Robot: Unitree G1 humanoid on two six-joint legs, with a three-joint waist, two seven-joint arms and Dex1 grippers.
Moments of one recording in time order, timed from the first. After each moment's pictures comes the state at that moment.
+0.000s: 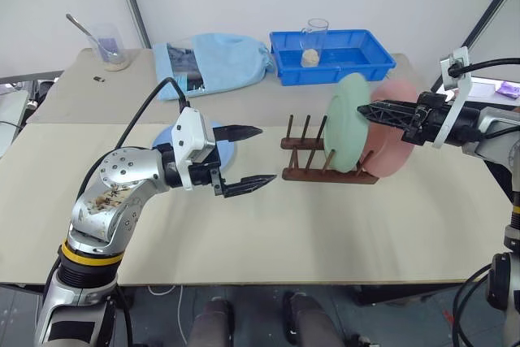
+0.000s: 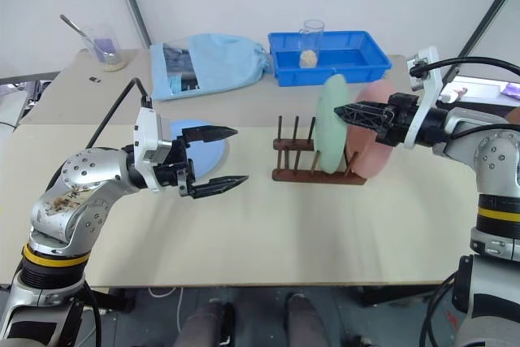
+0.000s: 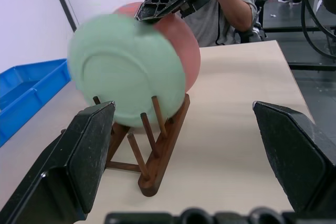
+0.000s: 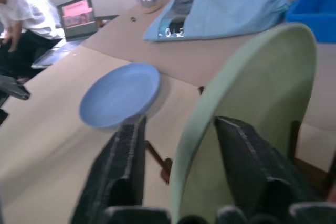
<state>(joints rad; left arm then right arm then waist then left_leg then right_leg) -0.49 0.61 -0.02 -0.38 -0.53 0.45 -0.97 -0.77 -0.85 -0.20 0.08 0.80 1.02 0.80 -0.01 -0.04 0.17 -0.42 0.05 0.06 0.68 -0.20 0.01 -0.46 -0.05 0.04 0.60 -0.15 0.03</state>
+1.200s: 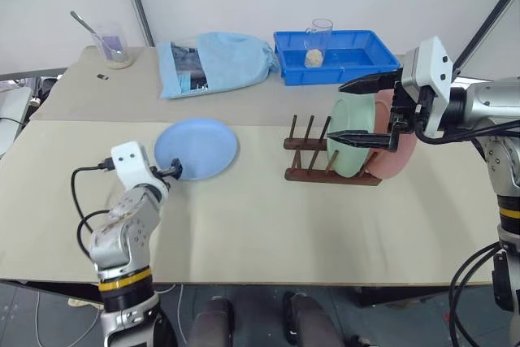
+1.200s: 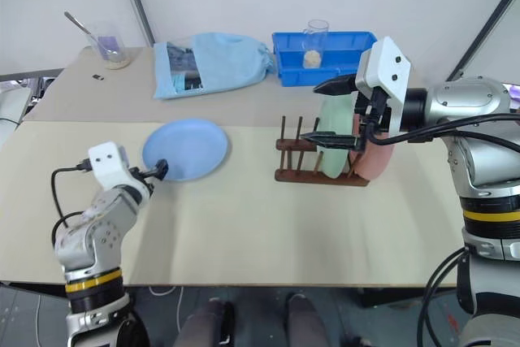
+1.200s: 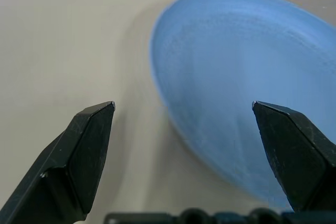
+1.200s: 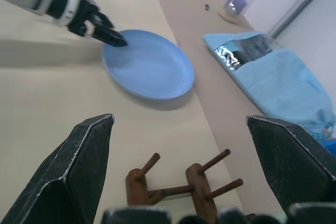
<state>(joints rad) -0.42 0.14 0.39 -0.21 -0.32 0.94 0.11 -0.81 -0.89 0.03 -0.11 0.43 0.43 1.19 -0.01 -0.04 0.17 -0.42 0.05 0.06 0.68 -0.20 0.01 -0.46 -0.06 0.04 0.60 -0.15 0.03</state>
